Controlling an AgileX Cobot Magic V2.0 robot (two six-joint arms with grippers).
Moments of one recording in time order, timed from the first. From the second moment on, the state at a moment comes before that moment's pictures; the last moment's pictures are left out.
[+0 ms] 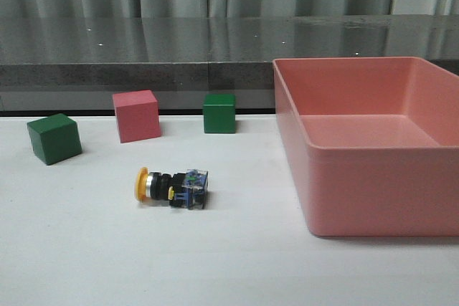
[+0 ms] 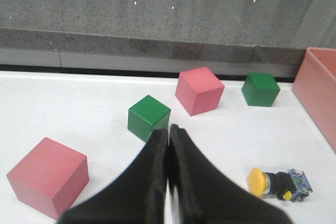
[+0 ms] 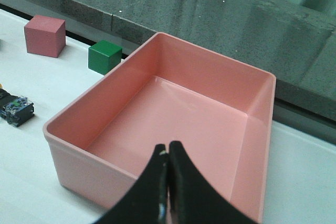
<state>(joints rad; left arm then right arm) -0.12 0.62 -0.48 -0.14 0.28 0.02 0.19 0.37 -0.32 0.37 0.28 -0.61</state>
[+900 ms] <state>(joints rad) -0.24 1.37 -0.76 -0.16 0.06 0.38 0.19 0.37 -0.32 0.37 0.28 -0.61</state>
